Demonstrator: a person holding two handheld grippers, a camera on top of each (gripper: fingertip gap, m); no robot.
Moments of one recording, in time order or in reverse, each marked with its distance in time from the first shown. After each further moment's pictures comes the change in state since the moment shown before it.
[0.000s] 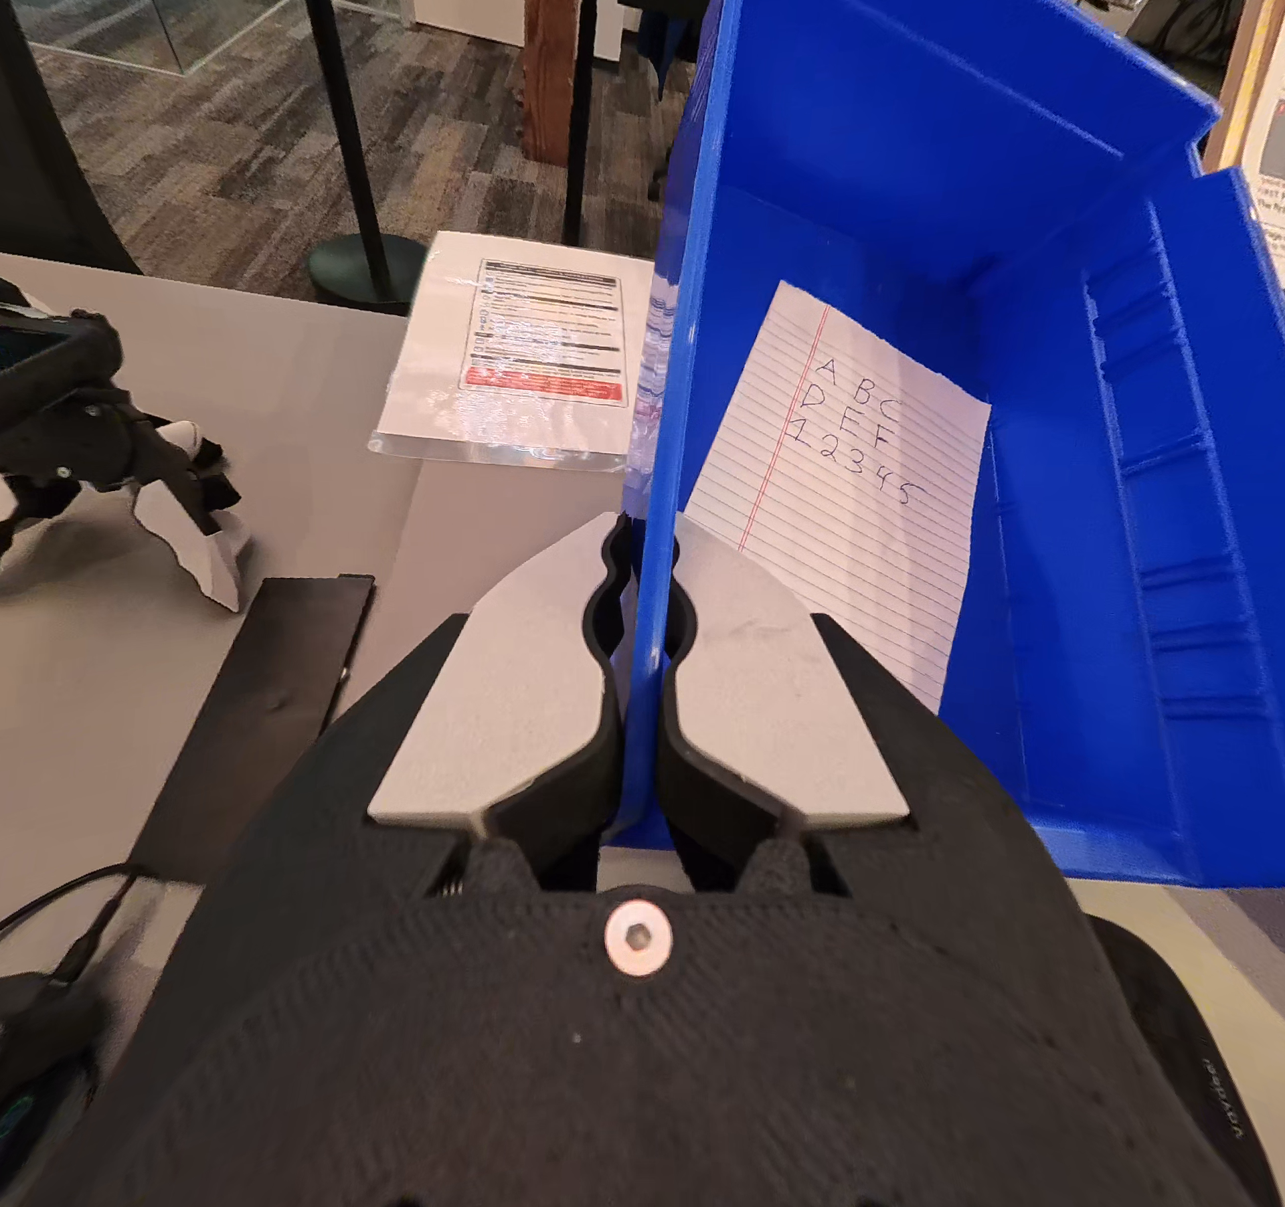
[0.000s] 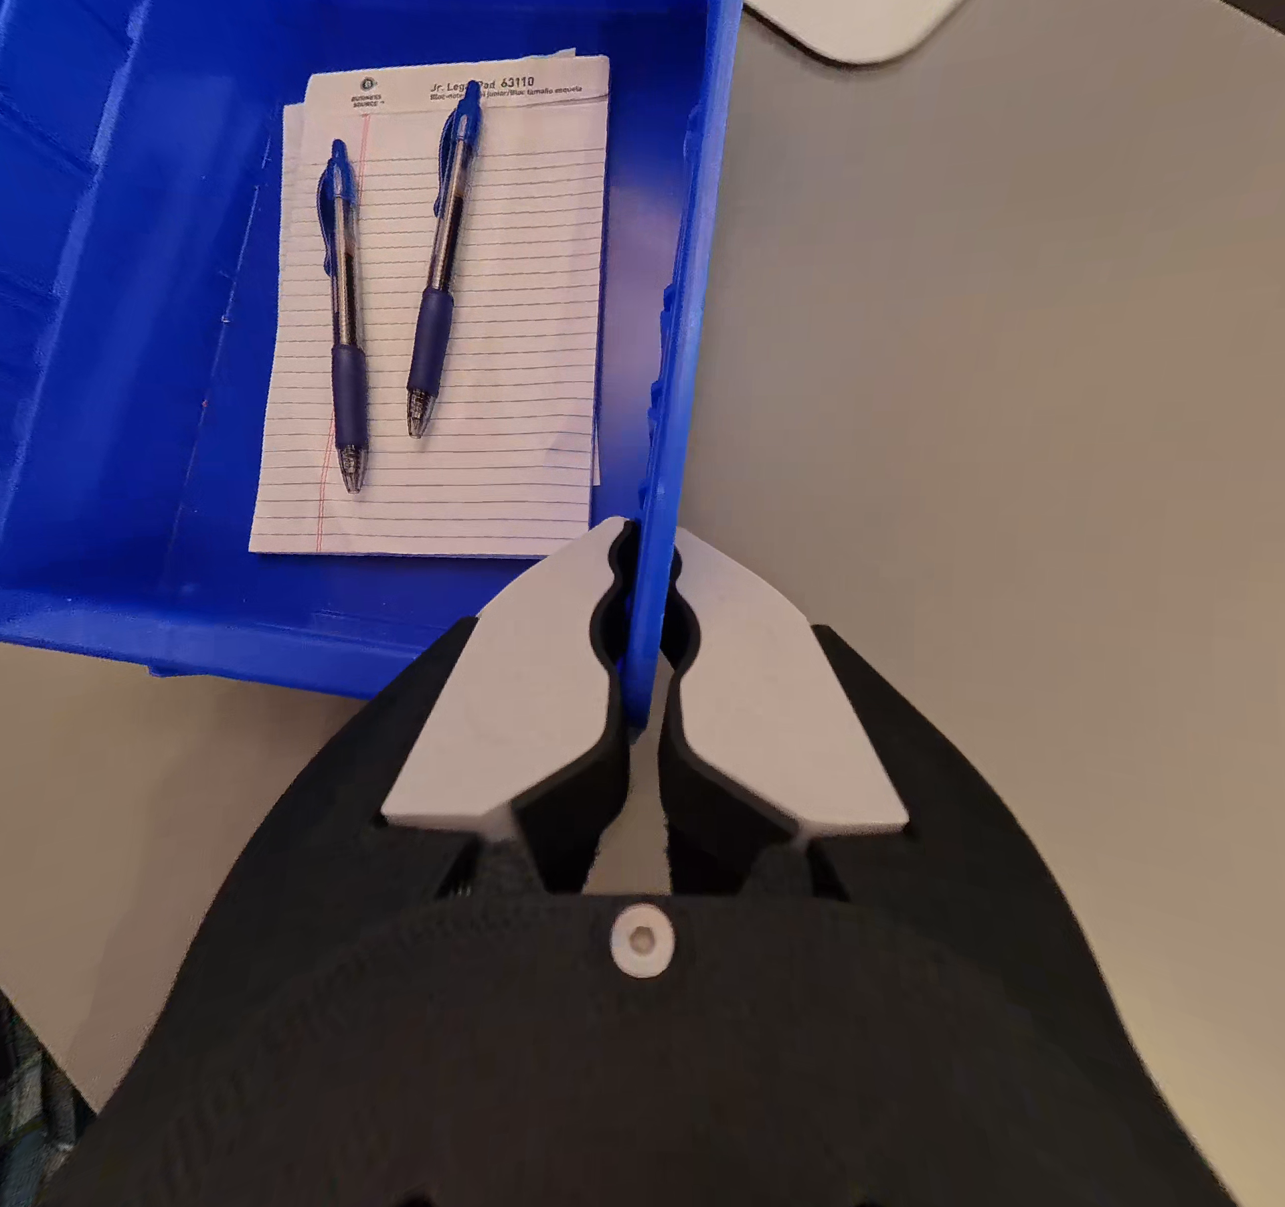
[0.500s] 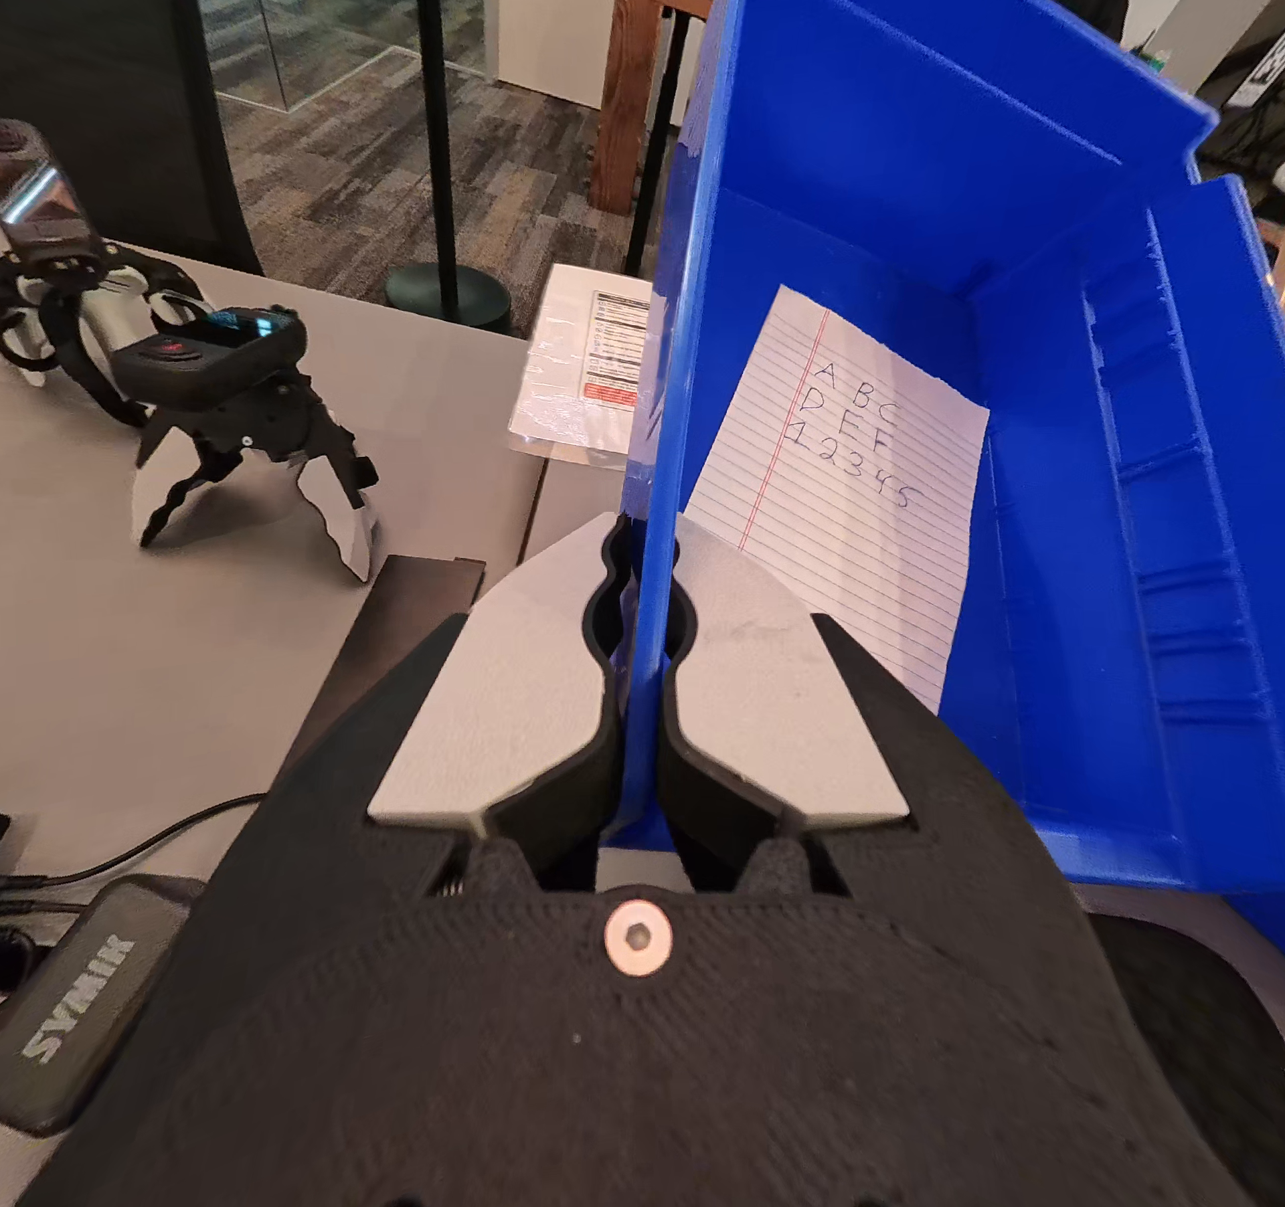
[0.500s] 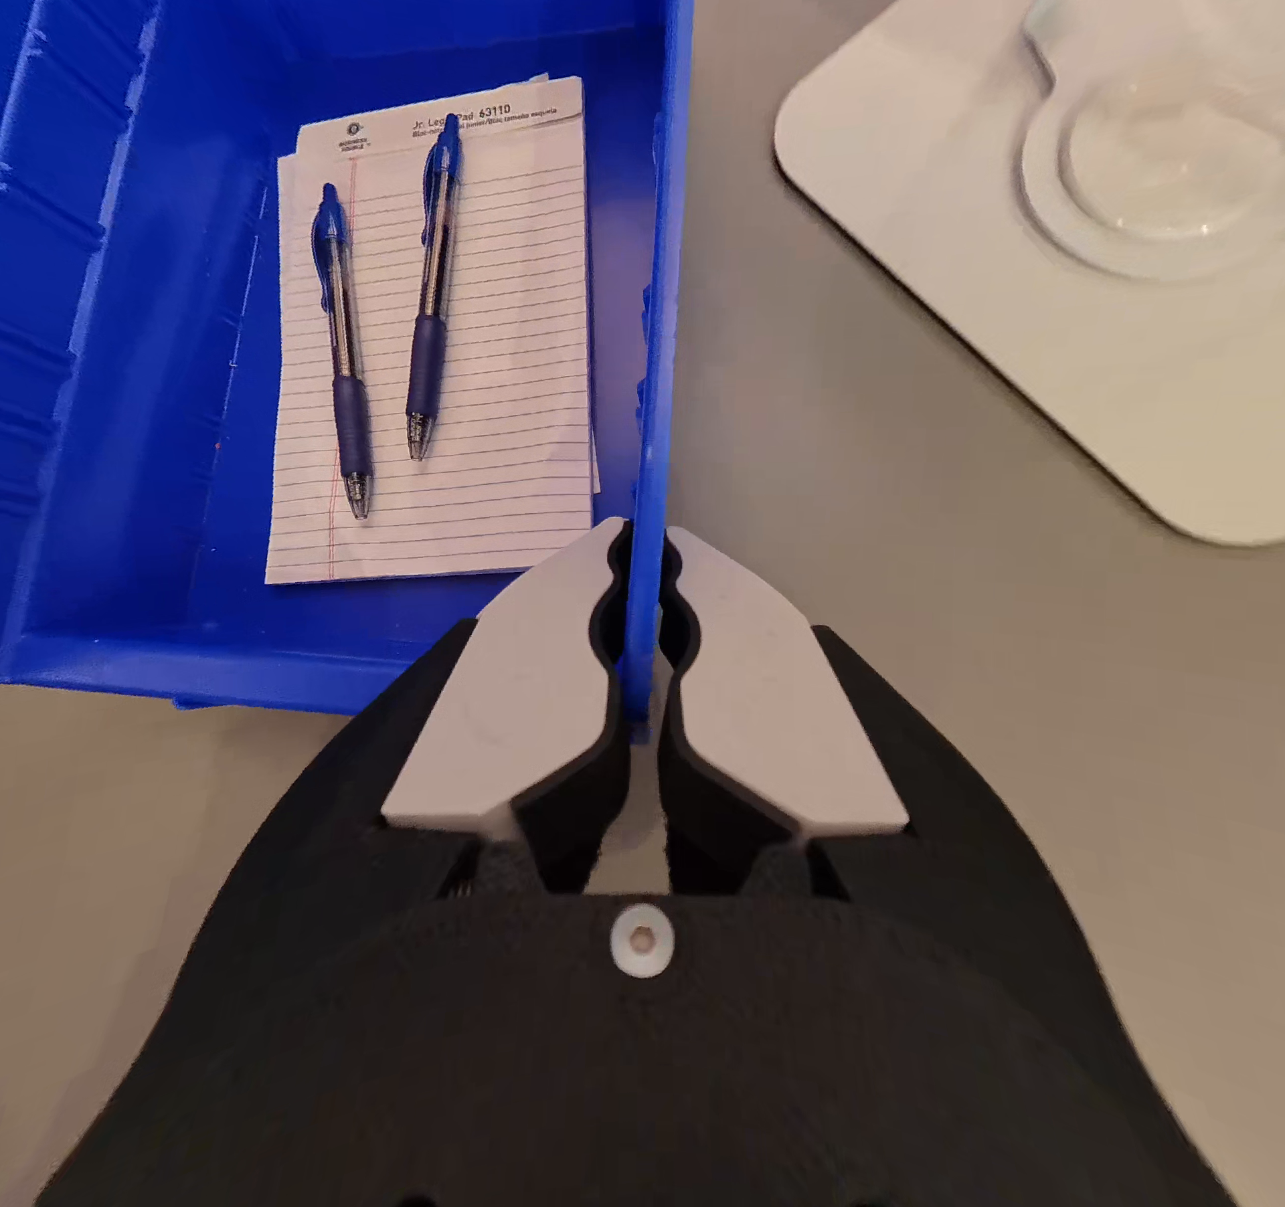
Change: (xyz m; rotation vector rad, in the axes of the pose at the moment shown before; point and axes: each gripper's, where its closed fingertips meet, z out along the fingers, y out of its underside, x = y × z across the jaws) left arm -0.066 -0.003 -0.036 0.067 -0.065 -0.064; right arm -0.085 -0.122 0.117 0.012 -0.112 -0.054
